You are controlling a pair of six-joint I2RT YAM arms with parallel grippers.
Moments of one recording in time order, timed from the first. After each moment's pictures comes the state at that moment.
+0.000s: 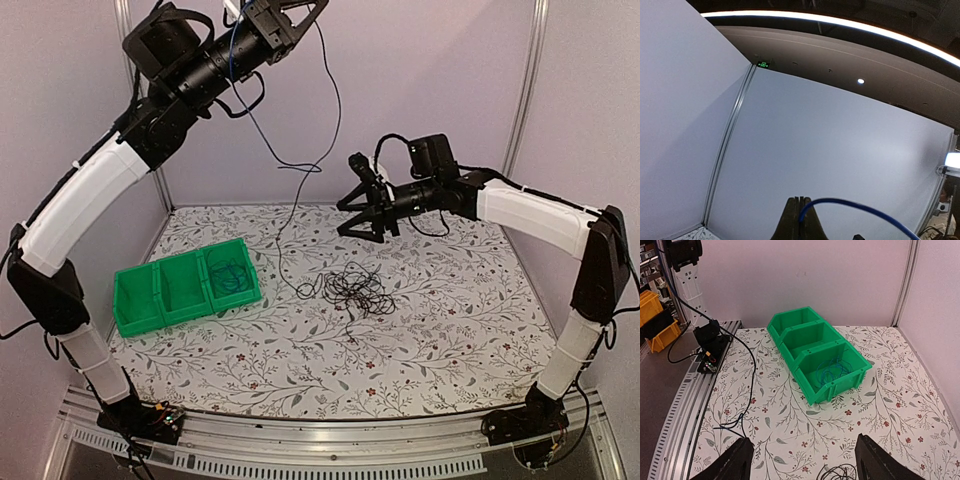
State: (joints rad) left arm -0.86 1.71 2.11 0.12 0.22 -0.55; right arm 0.62 1.75 1.53 -0.28 -0.87 -0.41
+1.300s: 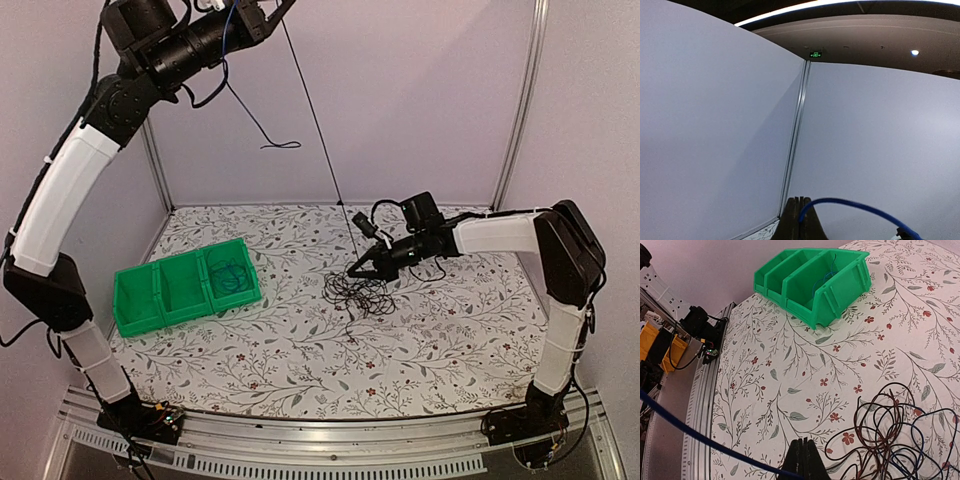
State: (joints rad) left arm -0.81 1.73 2.35 -0.25 0.05 -0.25; right arm 0.55 1.93 1.27 -0.13 -0.90 -0.17
